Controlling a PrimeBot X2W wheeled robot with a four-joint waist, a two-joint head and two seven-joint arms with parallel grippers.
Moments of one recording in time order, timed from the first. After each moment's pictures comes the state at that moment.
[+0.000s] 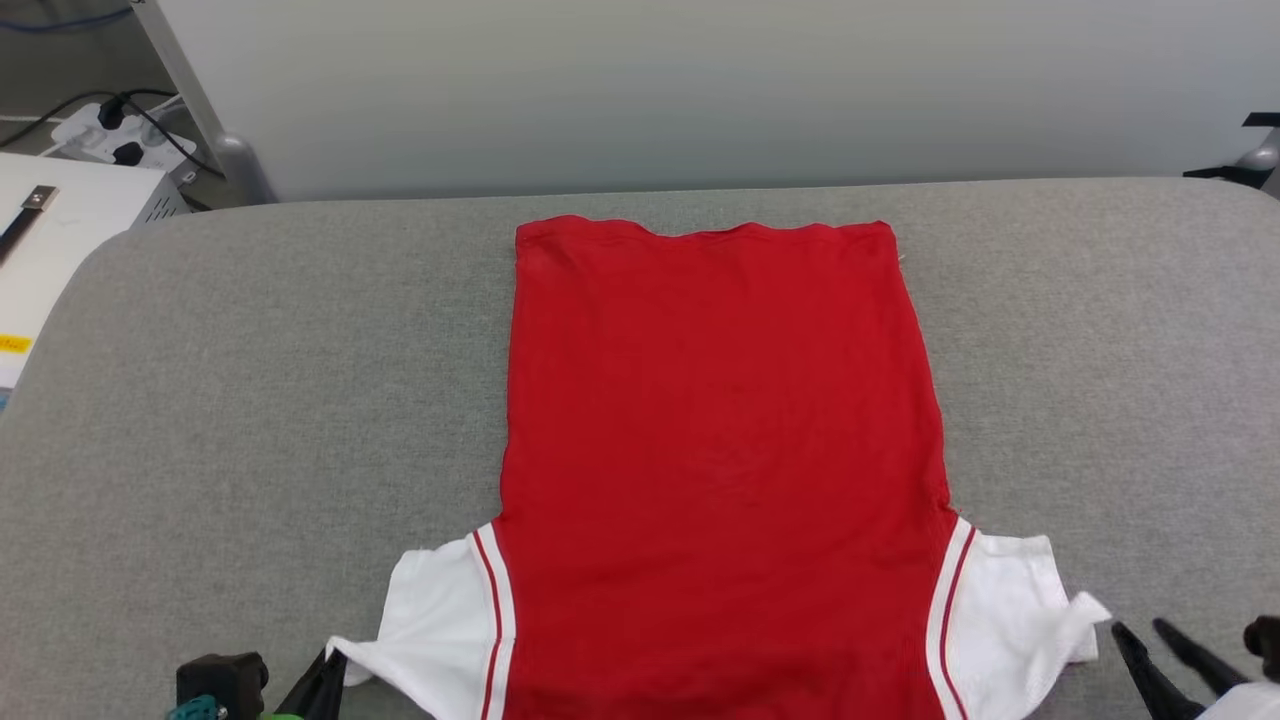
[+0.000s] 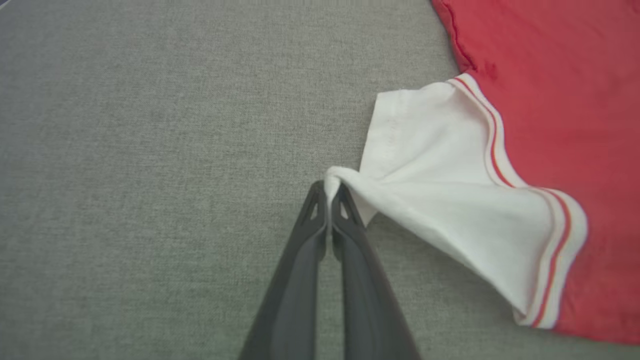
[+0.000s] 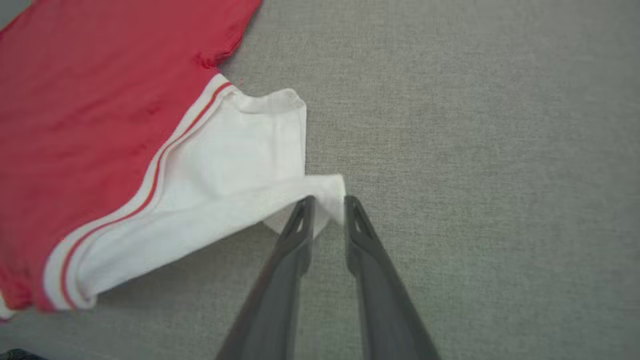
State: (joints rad) left arm 0.01 0.61 -0.61 0.29 -0.90 0.17 -0.26; right arm 0.11 -0.56 0.27 0.28 0.65 0.13 -0.07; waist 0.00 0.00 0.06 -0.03
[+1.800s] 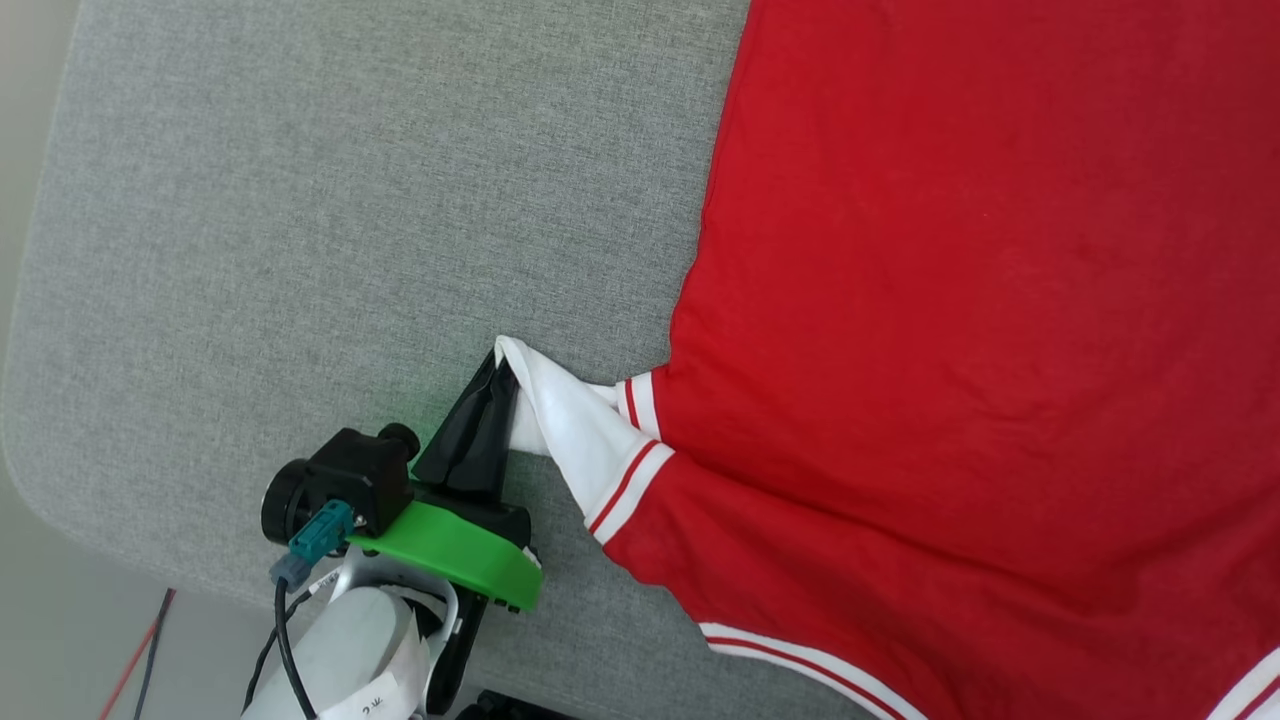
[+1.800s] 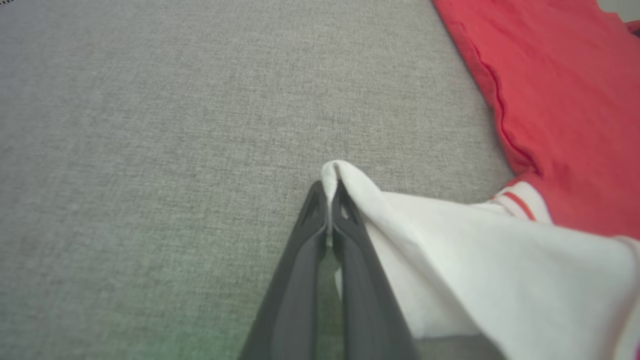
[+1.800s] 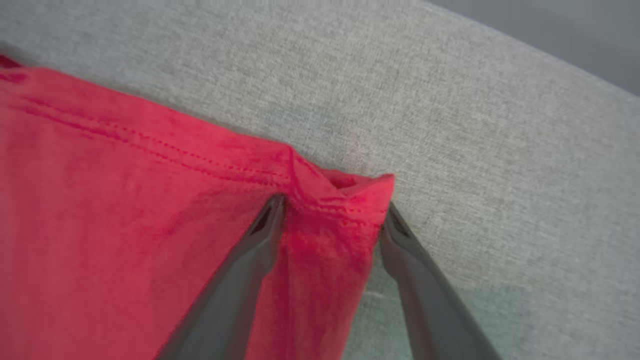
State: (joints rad) left arm -0.25 0.31 -0.47 0.06 -0.51 0.09 -0.26; right arm -1.12 -0.67 0.35 0.58 0.59 0.13 0.93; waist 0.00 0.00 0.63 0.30
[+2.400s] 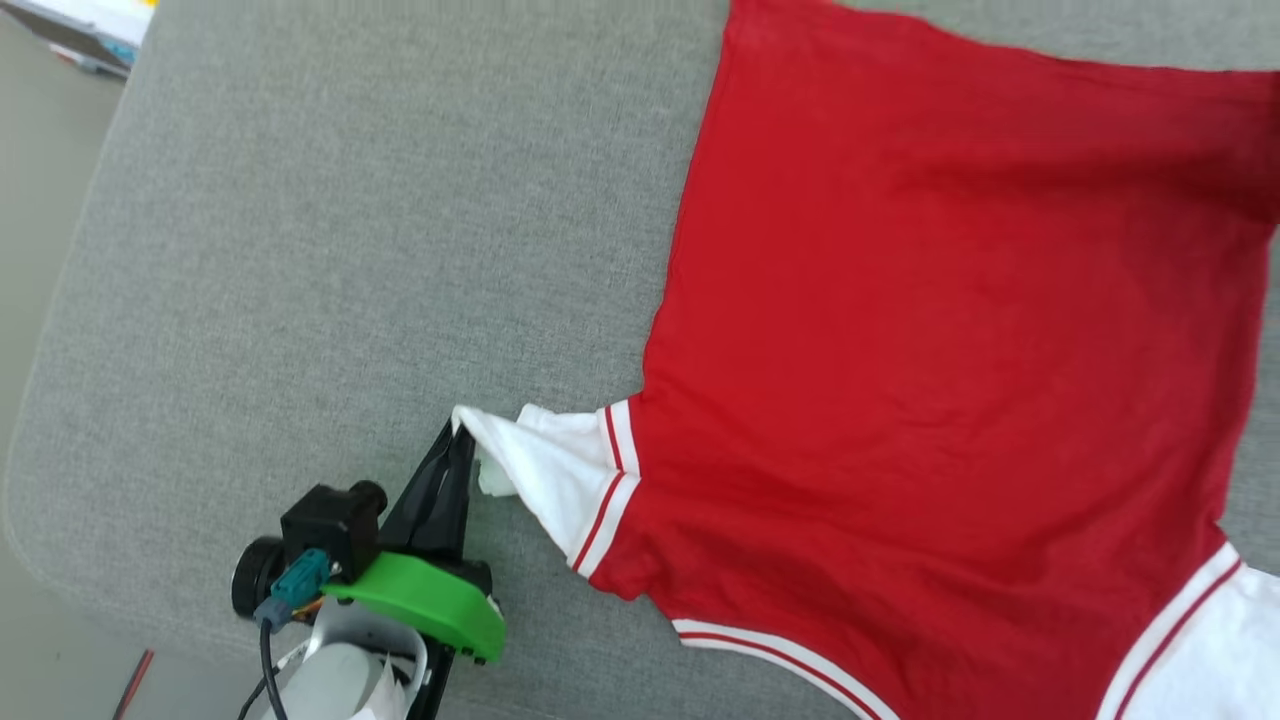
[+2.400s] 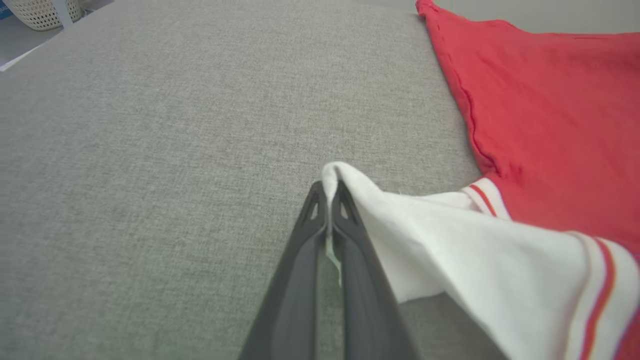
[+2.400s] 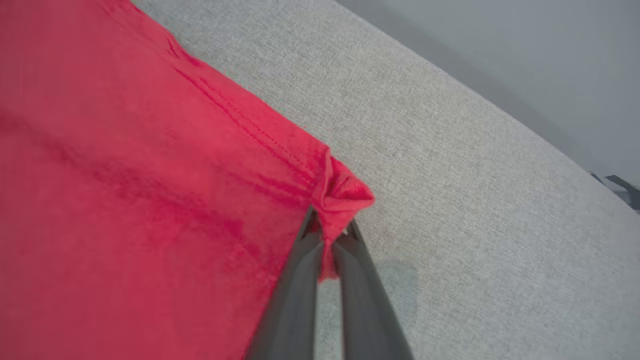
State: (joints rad) left arm -0.16 0.30 -0.40 0.13 -0.50 0.07 -0.26; right arm -1.03 -0.77 0.61 0.46 0.72 0.13 0.74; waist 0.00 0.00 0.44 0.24
